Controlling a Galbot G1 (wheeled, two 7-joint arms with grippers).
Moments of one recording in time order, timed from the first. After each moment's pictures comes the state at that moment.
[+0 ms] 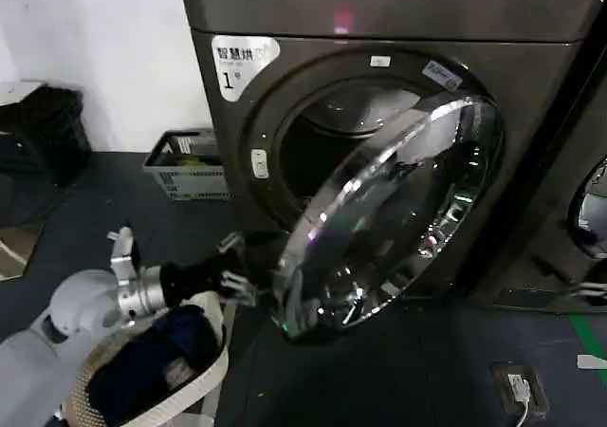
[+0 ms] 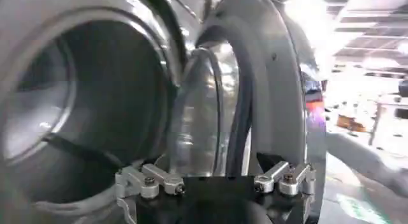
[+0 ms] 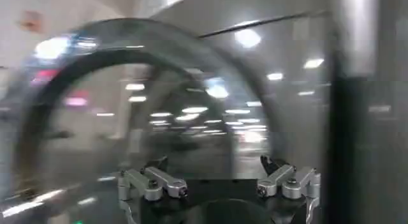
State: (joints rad) left arm 0.93 -0.67 -0.23 -2.01 -0.99 0.29 0.76; right arm -1.33 1.09 1.48 1.75 0.66 -0.11 -1.09
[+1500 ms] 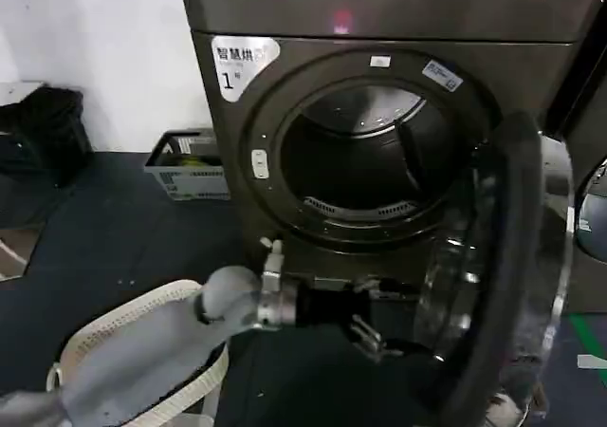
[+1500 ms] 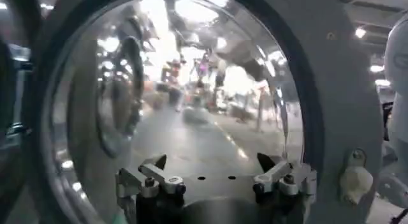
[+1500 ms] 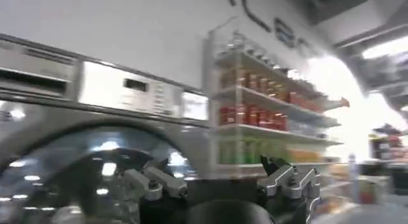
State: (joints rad) left arm 0.46 -1.01 0.46 -1.82 -0.90 0.17 0.74; right arm -1.63 1.13 2.07 1.92 0.73 -0.29 -0.12
